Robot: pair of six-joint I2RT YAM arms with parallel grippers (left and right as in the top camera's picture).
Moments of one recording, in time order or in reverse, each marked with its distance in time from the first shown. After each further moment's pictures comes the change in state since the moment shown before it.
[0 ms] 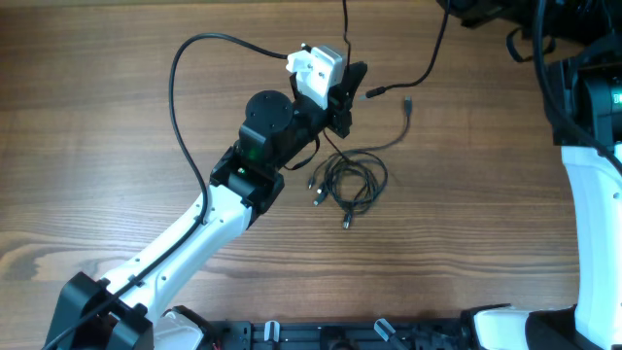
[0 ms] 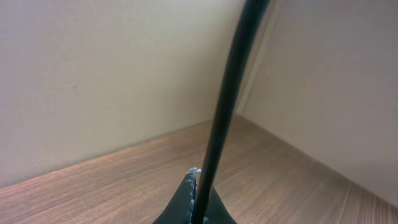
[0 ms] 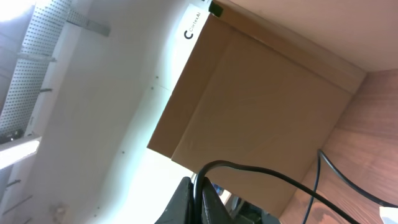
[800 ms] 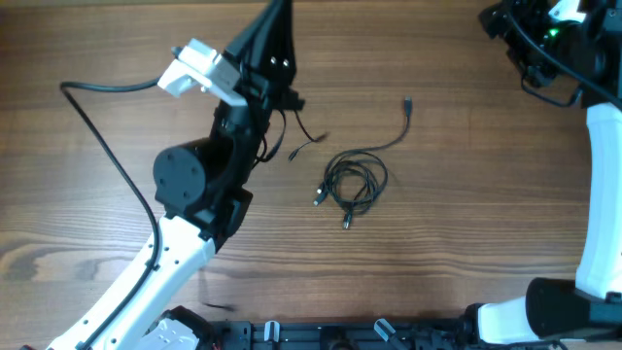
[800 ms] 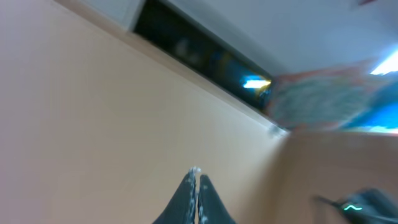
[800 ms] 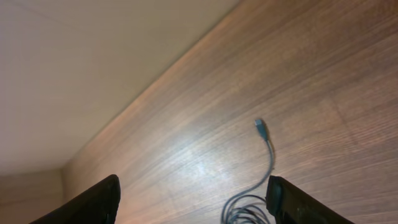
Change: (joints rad) left arm 0.049 -0.229 0.004 0.422 -0.279 -0.087; right arm -0.223 0.111 0.005 -1.099 0.863 -0.798
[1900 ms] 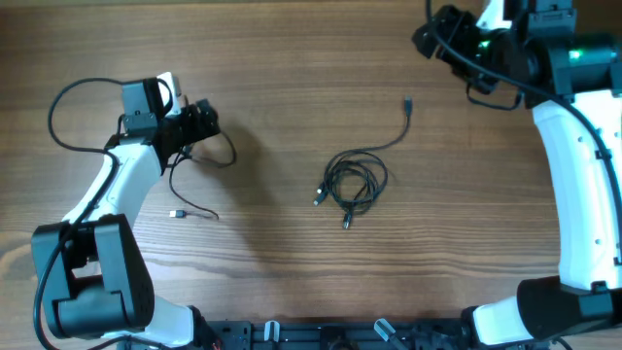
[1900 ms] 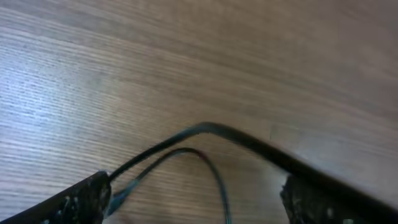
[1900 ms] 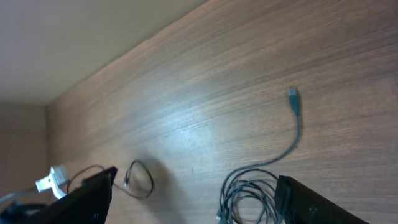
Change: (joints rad) left arm 0.654 0.458 0.013 -1.126 0.287 0.042; right arm 0.208 0.021 -0.056 0.020 0.003 -0.078
